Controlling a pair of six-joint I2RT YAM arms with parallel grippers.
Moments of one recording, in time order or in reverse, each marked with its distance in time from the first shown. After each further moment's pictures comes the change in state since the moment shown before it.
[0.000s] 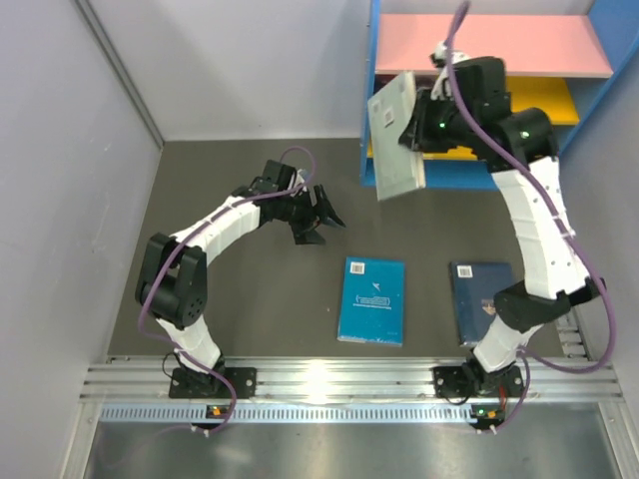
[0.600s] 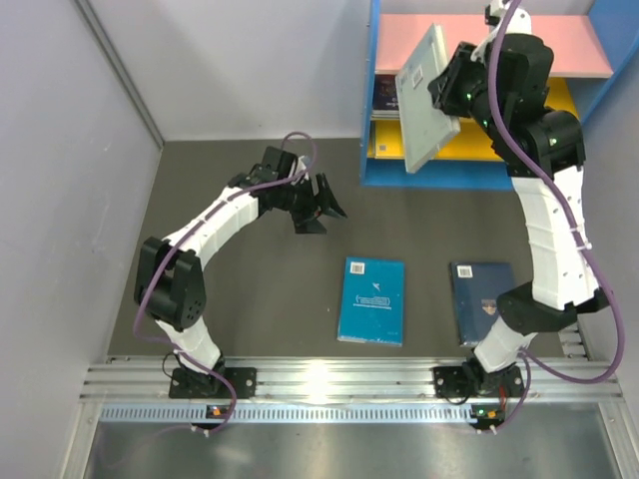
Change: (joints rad) left arm -0.007 -0.014 0.113 -0.120 -0.011 0.049; right arm -0.030 -0.042 0.137 0.200 0.276 0.025
